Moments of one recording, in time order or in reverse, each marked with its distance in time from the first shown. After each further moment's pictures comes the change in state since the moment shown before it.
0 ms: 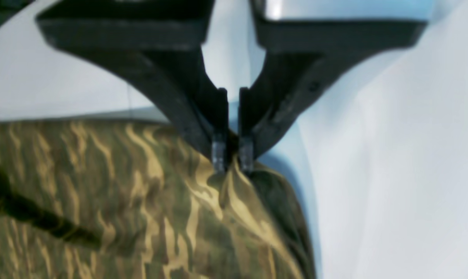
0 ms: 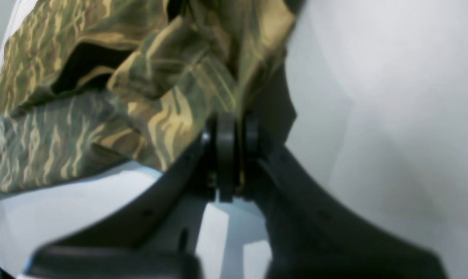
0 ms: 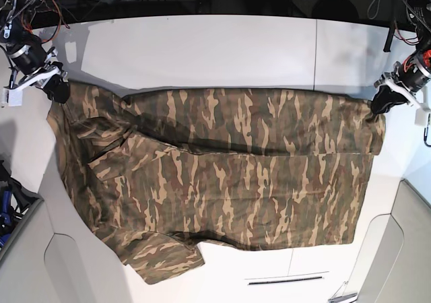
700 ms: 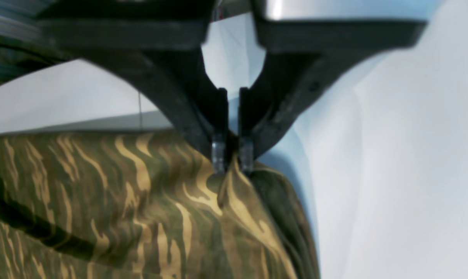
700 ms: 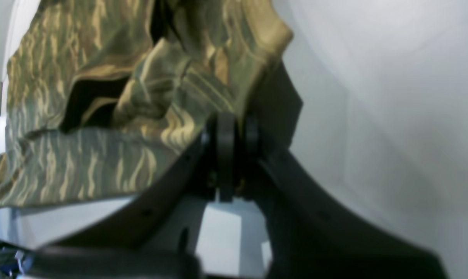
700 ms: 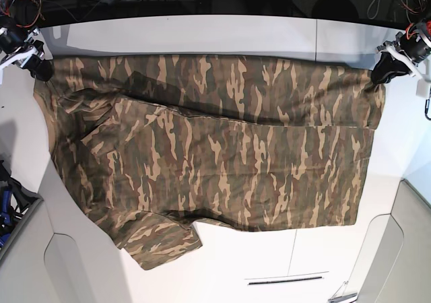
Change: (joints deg) left arm 13.6 -0.1 -2.8 8.0 -4.4 -0.2 0.9; right arm -5.9 2.5 8.3 0.1 11.2 0.9 -10.5
